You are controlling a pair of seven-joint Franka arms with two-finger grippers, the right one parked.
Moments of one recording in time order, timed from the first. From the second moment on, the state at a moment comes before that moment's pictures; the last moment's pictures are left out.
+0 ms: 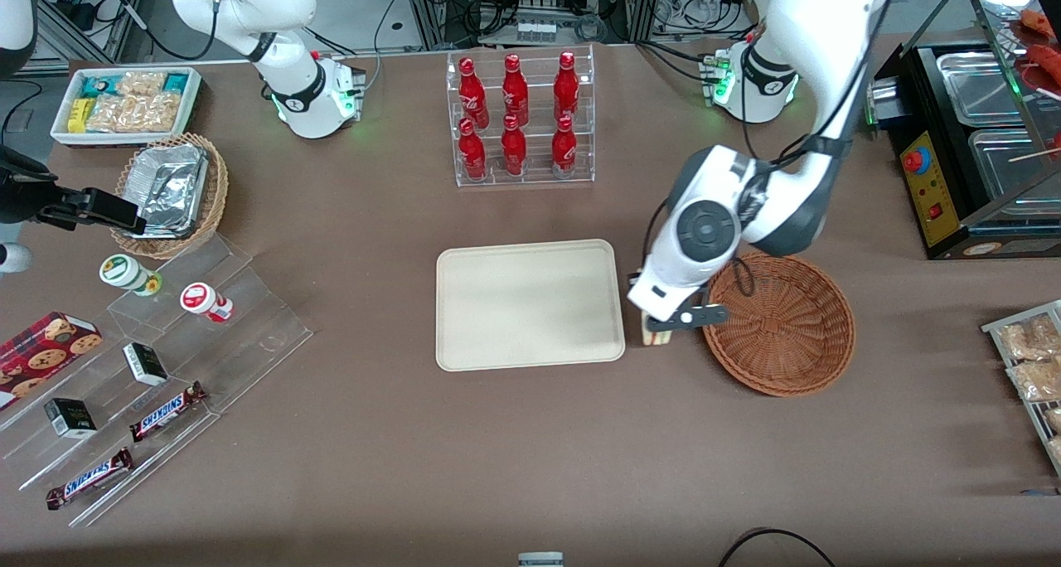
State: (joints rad) arm -0.45 0.46 -0.11 -1.69 0.01 1.97 -0.68
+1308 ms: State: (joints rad) arm -0.73 0.85 -0.11 -1.24 -0.04 1.95 -1.00
